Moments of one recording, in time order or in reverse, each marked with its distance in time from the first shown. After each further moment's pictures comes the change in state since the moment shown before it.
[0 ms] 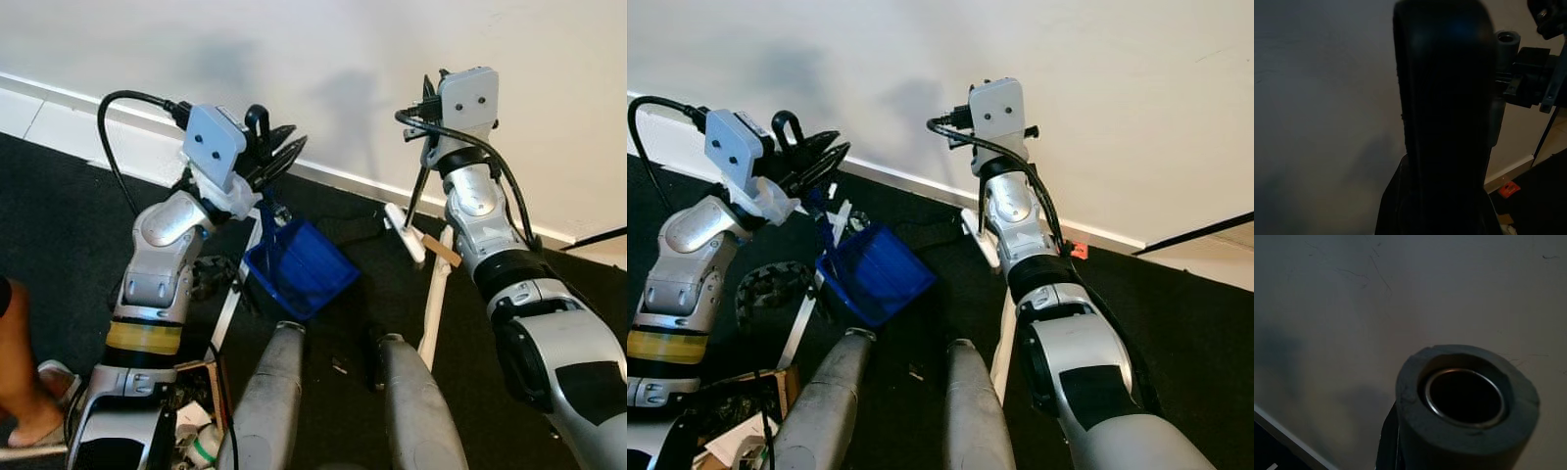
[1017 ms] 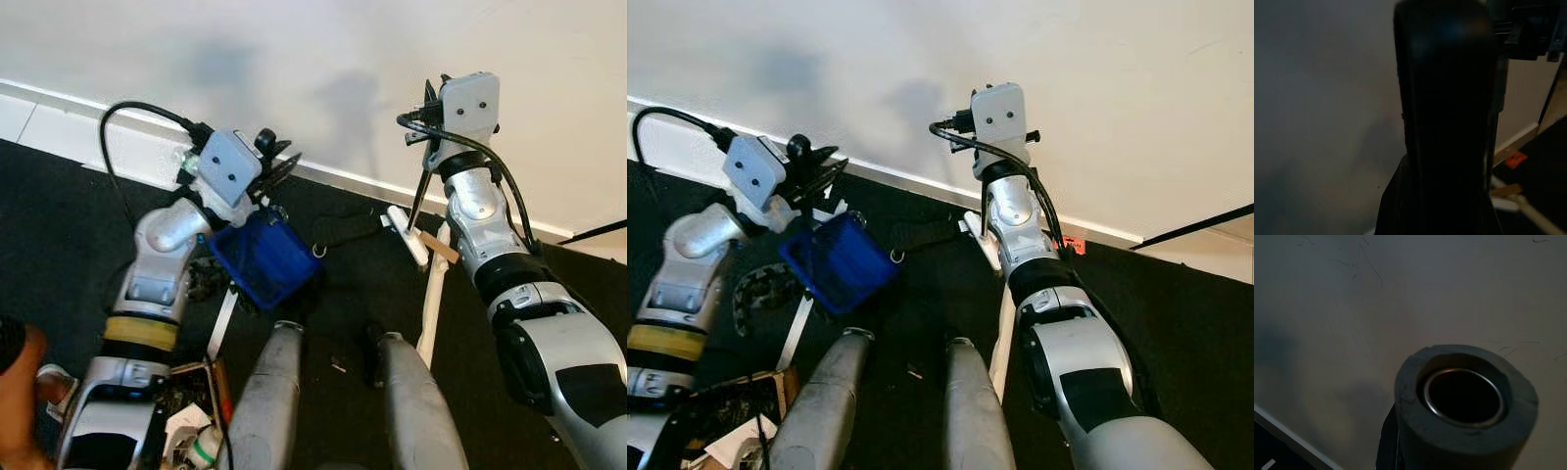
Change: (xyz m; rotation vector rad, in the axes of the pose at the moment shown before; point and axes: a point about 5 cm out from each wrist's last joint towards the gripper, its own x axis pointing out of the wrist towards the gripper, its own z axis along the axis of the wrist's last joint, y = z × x) left arm 0.000 -0.004 -0.032 0.066 0.075 -0.019; right arm -0.003 -0.002 -0.004 0.007 0.012 -0.007
